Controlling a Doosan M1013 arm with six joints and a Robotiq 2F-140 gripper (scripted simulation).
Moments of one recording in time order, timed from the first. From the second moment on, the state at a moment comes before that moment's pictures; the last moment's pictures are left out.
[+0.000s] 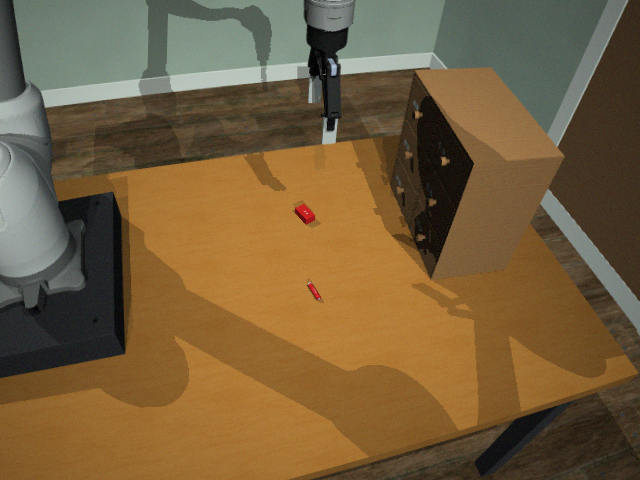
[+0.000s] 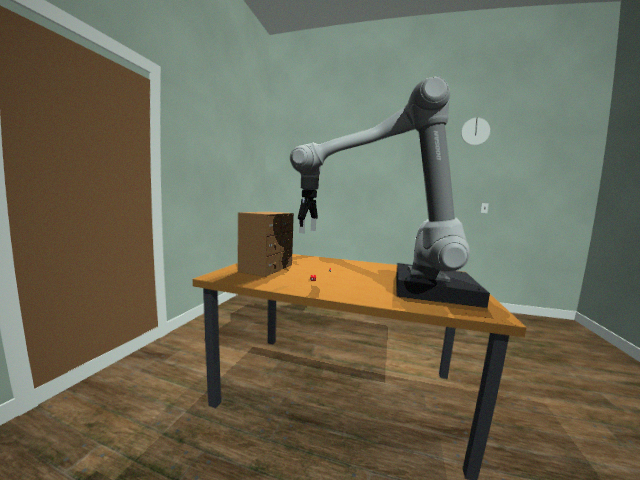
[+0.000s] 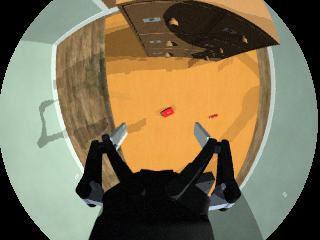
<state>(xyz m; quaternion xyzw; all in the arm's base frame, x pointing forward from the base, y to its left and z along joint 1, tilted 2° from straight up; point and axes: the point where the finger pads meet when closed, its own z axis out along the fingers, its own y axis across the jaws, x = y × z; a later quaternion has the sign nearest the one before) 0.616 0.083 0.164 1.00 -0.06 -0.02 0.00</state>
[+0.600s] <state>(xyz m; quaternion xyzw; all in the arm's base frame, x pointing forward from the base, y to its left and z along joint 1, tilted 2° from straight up) 0.630 -0.070 0.173 1.00 -0.06 -0.02 0.00</state>
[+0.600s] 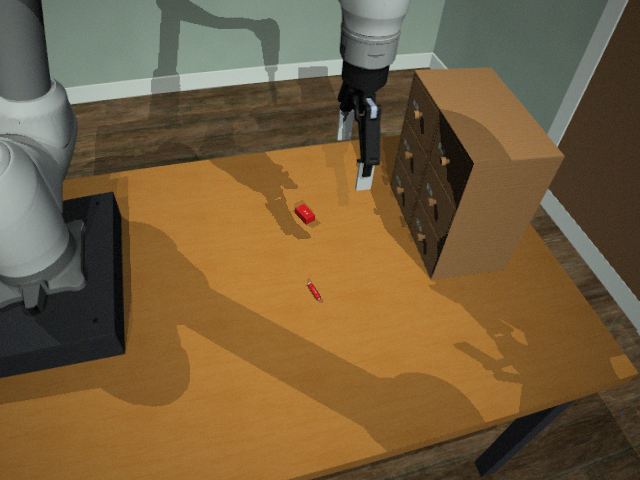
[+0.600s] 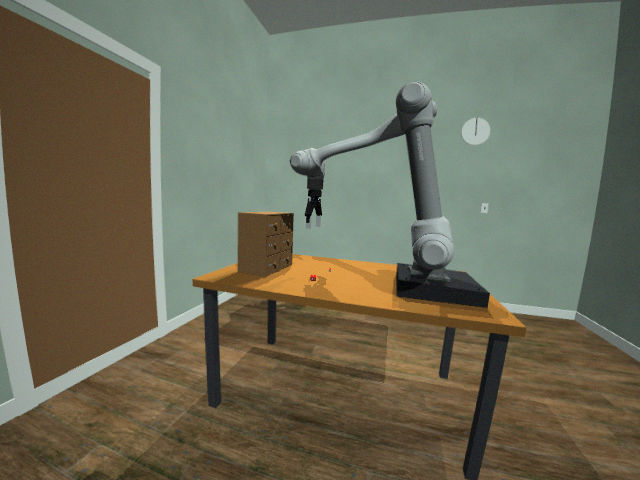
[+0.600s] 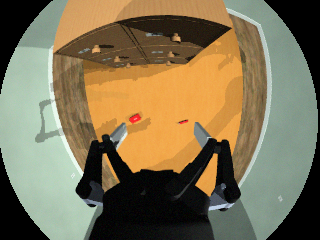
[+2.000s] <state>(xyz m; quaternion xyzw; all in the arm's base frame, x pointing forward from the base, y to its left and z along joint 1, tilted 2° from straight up) 0.647 -0.073 0.155 0.99 -0.05 0.12 0.01</state>
